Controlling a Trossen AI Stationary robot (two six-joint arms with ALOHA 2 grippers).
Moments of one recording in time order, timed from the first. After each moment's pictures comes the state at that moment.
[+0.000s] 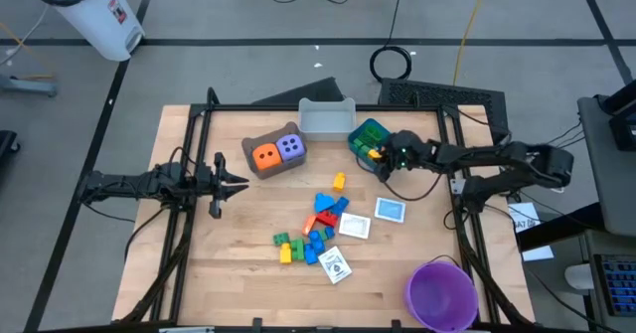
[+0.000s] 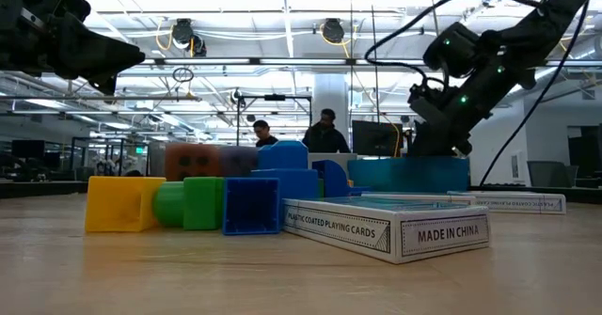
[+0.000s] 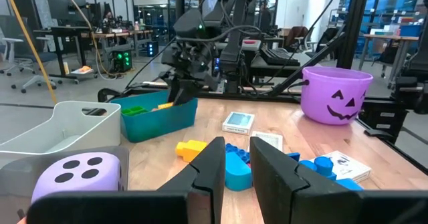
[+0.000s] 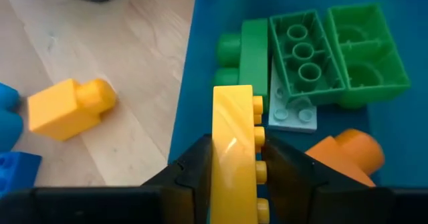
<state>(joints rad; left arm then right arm) -0.05 0.01 0.03 0.00 -0.08 -0.03 -0.44 1.27 0.44 0.11 0.05 0.30</state>
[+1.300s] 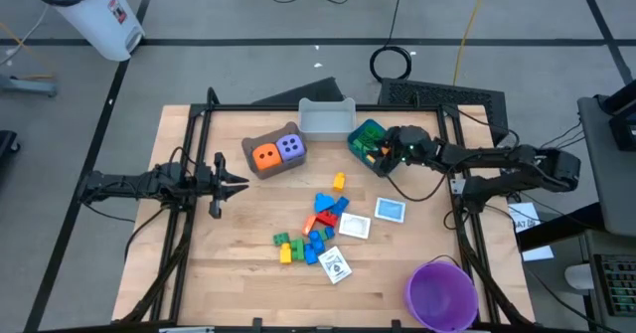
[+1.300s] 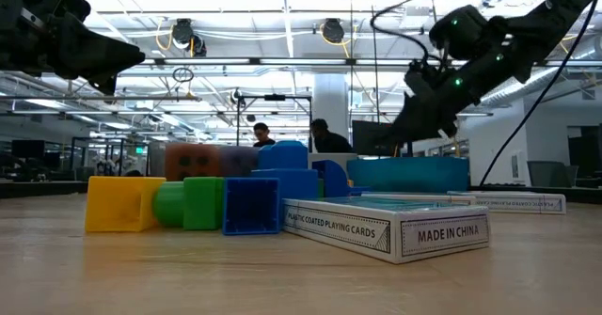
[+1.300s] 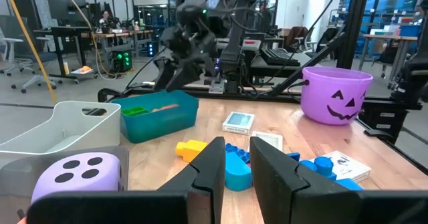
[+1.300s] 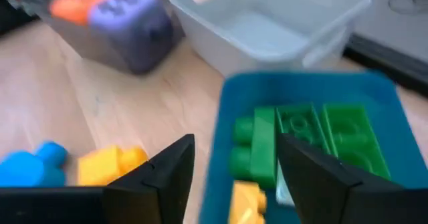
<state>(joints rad) -0.05 0.01 0.03 0.00 -0.08 -0.03 -0.43 1.19 0.44 0.26 0.05 0.25</state>
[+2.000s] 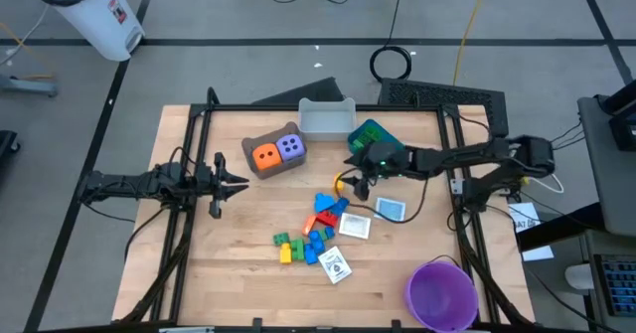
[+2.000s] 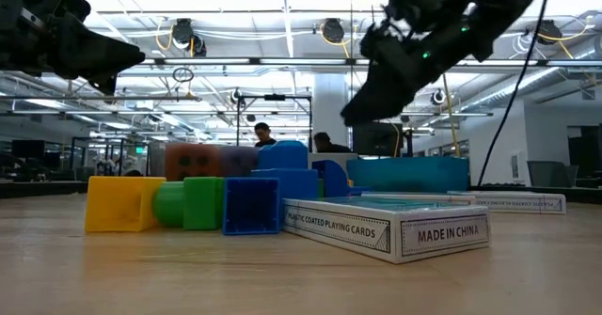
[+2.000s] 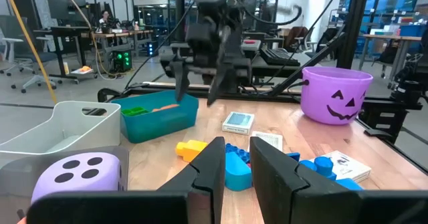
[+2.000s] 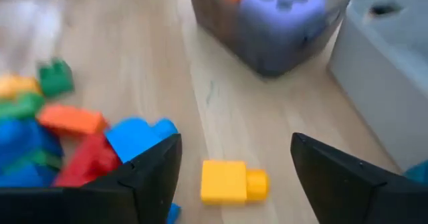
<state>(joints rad) -0.05 0.01 0.03 0.00 -0.08 -0.03 -0.17 1.45 0.72 0.16 0.00 0.07</state>
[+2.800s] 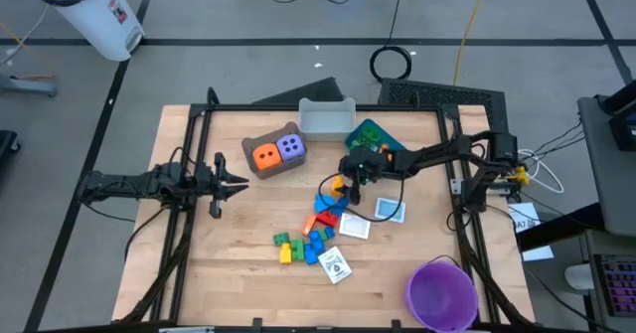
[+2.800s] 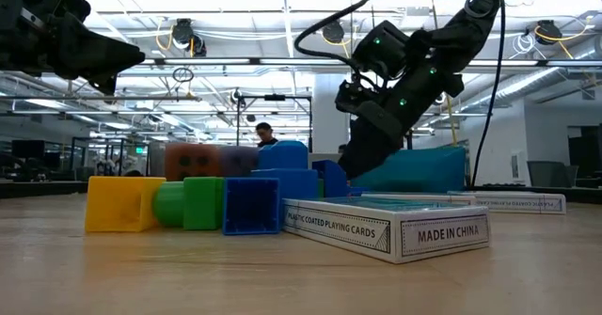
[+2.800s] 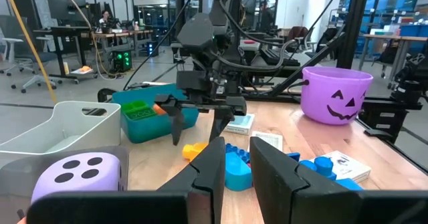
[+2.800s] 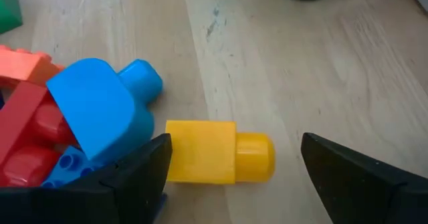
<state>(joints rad) -0.05 0.01 0.03 0.00 -0.08 -0.03 -0.20 1.72 0.80 0.14 -0.09 0.07</state>
